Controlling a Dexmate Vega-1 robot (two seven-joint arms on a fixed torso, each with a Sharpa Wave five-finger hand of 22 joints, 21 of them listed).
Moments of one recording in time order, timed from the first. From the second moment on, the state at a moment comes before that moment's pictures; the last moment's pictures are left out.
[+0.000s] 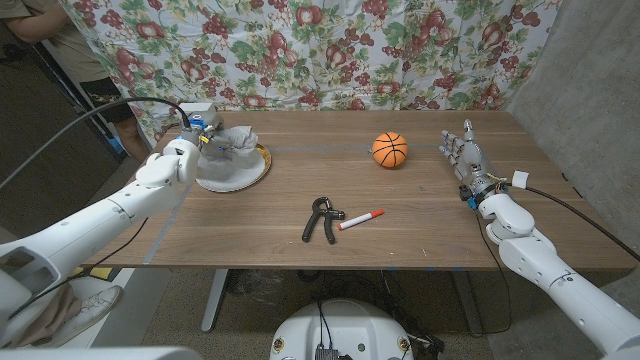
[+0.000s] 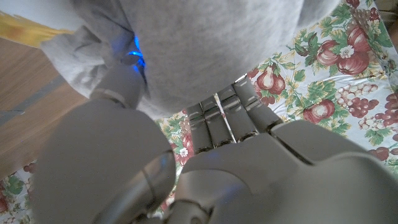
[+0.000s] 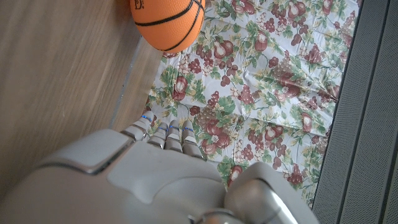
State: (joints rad) left arm 0.61 0.93 0.65 -1.54 0.65 0.41 0.15; left_hand 0.80 -0.22 0.95 -0.35 0.17 0.83 -0.04 0.84 0.36 0.90 -0.12 0.61 0.80 0.96 -0.12 0.44 1.00 0.44 -0.05 1.19 0.35; right arm -1.01 -0.63 -0.26 -1.38 0.65 0.41 0.04; right_hand 0.03 0.08 -0.07 0.11 0.29 0.11 0.07 0.19 0.18 0.06 0.05 0.21 0.18 -0.05 -0.01 0.18 0.18 0.00 0.03 0.20 0.18
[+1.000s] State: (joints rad) left arm 0.50 0.85 0.74 -1.38 0.65 0.33 0.15; left_hand 0.81 -0.22 0.95 -0.34 0.17 0.83 -0.04 0.84 0.36 0.90 -0.12 0.61 0.80 0.96 -0.12 0.43 1.00 0.44 -0.04 1.21 0.32; right arm -0.98 -0.63 -0.27 -1.37 0.65 0.41 0.04; right_hand 0.05 0.09 -0.07 0.11 0.29 0.11 0.07 0.19 0.18 0.06 0.05 0.21 0.18 -0.05 -0.01 0.18 0.18 0.00 0.02 0.20 0.18
